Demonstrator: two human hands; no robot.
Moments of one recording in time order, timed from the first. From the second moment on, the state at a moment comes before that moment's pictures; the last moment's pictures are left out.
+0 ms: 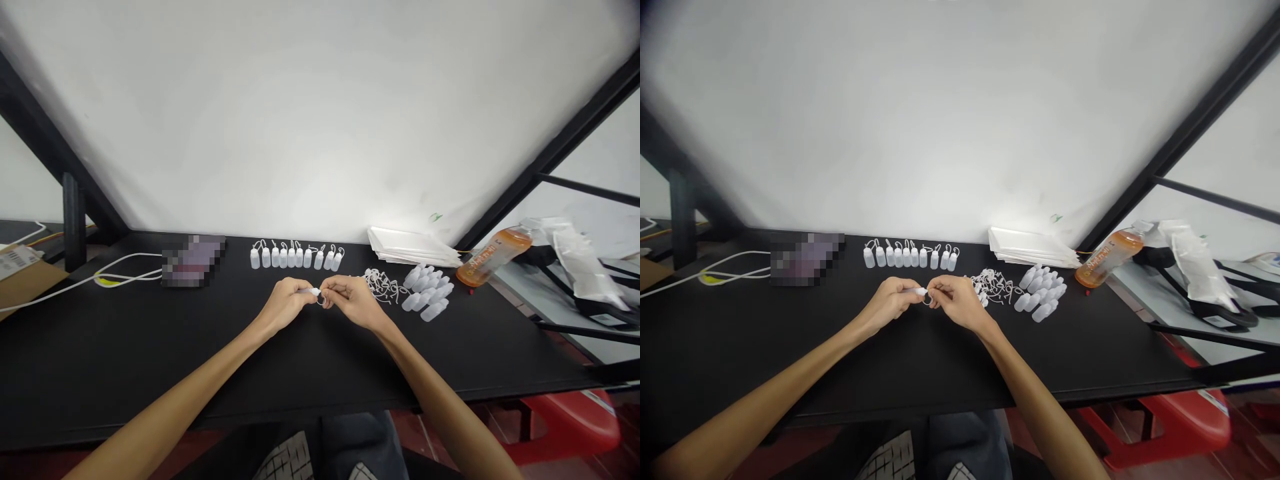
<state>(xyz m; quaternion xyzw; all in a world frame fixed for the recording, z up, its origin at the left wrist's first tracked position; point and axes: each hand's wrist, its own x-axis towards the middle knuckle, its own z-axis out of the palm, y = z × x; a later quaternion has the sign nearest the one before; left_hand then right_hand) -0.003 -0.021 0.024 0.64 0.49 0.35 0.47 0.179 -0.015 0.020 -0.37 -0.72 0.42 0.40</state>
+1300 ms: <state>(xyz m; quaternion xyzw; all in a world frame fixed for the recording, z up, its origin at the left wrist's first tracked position) 0.001 -0.022 0.030 0.55 0.38 0.37 0.65 0.194 -0.009 0.035 -0.36 -0.78 0.30 0.42</state>
